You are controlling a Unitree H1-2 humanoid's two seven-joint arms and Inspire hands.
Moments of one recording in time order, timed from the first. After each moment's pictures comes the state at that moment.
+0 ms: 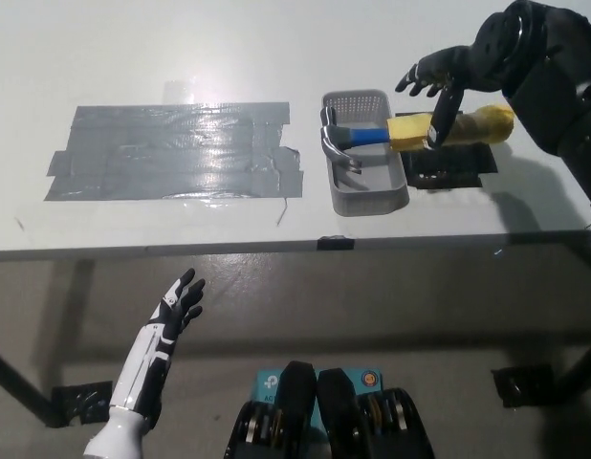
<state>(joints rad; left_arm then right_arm) 0.01 0.12 -0.07 -0.11 0.05 -0.07 -0.09 -1.41 -0.27 0.62 1.20 -0.43 0.21 0.73</state>
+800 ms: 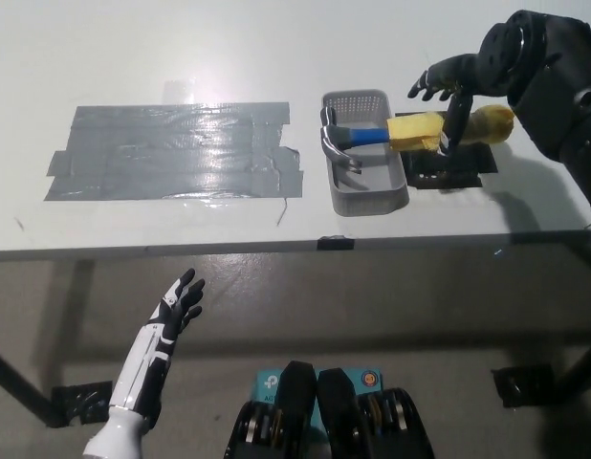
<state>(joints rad) 0.01 0.13 -0.07 -0.11 0.05 -0.07 -0.09 -1.41 -0.27 0.62 1.26 -0.49 0.16 0.70</state>
